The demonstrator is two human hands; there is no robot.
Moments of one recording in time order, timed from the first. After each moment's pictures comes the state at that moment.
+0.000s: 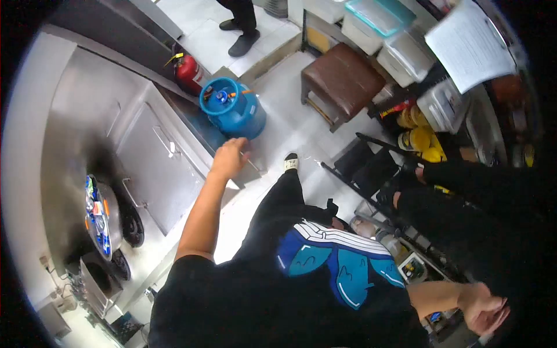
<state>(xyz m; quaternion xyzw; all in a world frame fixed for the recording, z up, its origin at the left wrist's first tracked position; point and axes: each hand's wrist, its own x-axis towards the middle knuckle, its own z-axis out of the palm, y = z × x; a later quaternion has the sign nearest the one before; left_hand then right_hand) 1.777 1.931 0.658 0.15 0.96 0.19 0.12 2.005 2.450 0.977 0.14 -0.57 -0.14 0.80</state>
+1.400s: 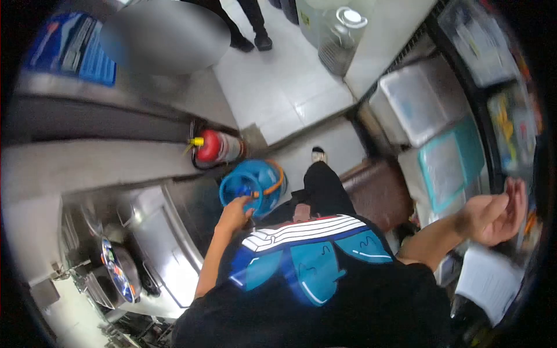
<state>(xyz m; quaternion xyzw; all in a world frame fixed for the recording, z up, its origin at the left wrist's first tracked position) 1.445 1.882 0.622 -0.14 0.91 0.29 0.27 1.252 2.362 0.859 0.26 -0.67 0.29 0.63</state>
